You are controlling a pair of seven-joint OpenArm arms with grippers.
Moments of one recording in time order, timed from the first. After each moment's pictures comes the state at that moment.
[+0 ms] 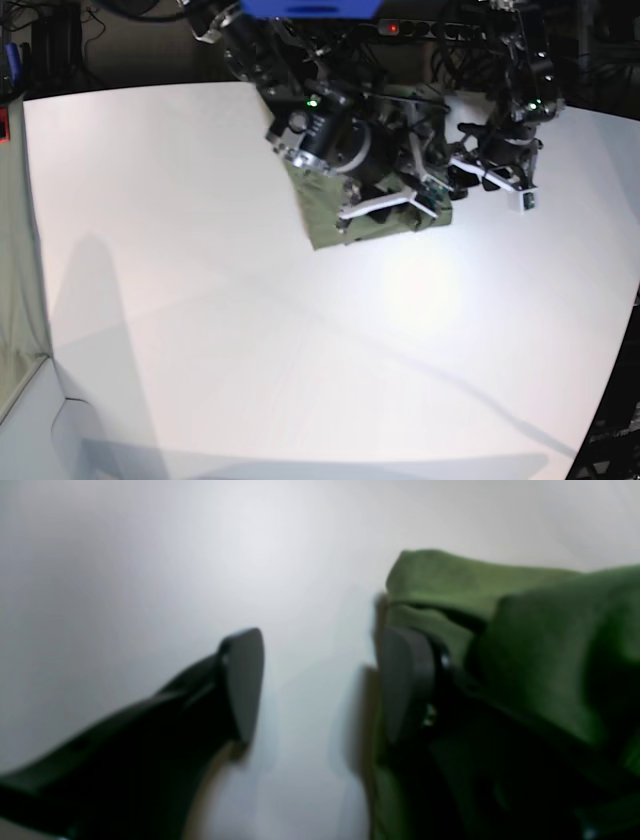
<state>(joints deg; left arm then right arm) 15.6 -3.3 -17.1 92.5 -22.3 -10.4 35.4 -3.6 -8.4 -34.9 105.5 -6.4 27.9 -53.0</state>
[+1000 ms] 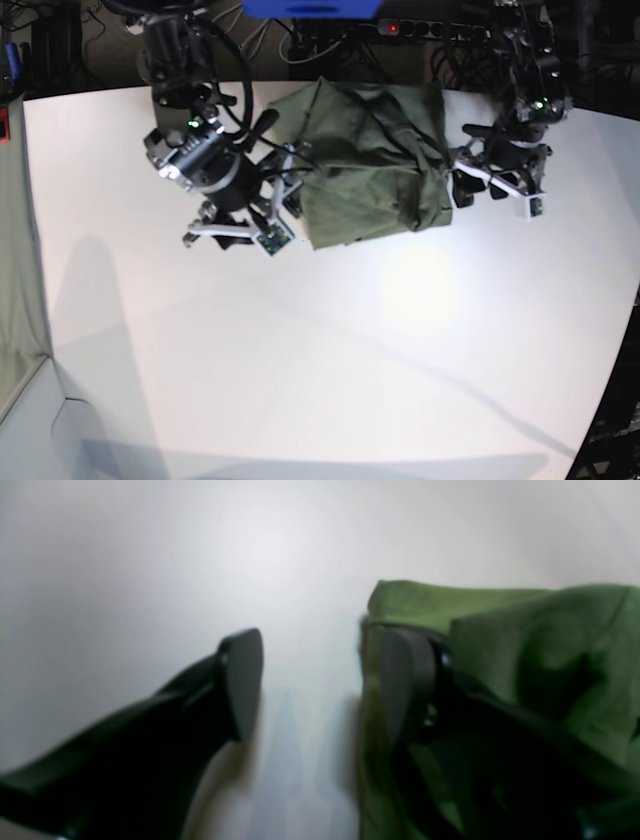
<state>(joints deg) 16.3 -3.5 -17.2 98.8 -21.8 -10.2 37.5 -7.6 1.8 -11.8 111.2 -6.5 28.0 -52.2</state>
